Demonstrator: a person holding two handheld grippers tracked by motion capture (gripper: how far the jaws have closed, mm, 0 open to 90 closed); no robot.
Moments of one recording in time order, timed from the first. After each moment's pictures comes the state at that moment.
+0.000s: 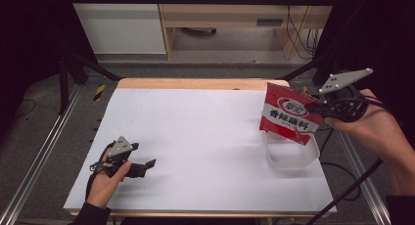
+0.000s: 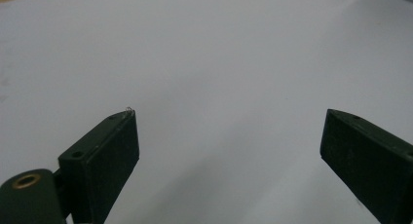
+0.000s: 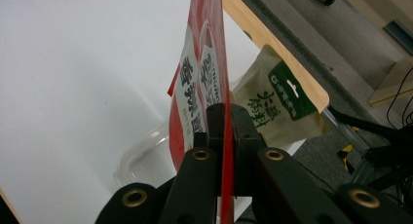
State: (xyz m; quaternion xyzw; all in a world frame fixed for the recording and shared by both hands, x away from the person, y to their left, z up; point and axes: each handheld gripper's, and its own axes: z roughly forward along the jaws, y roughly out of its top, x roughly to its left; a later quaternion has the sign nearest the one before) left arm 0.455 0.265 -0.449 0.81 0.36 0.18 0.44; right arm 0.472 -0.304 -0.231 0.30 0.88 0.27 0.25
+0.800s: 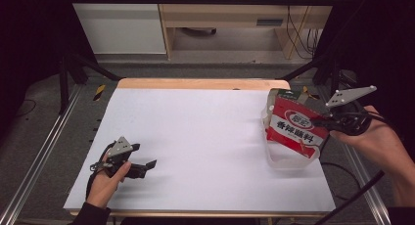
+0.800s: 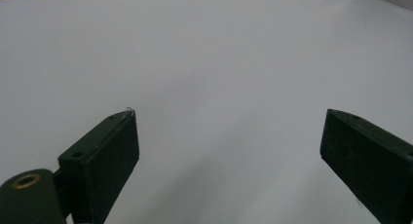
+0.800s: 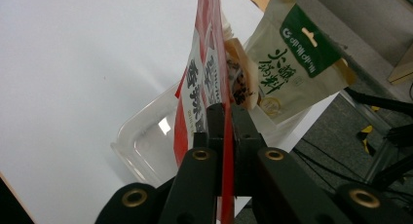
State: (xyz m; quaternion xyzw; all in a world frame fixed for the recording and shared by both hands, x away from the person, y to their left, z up) left arm 0.455 0.265 -0.450 0.81 0.35 0.17 0.44; right arm 0.467 -0.329 -0.272 0.33 0.88 0.27 0.22
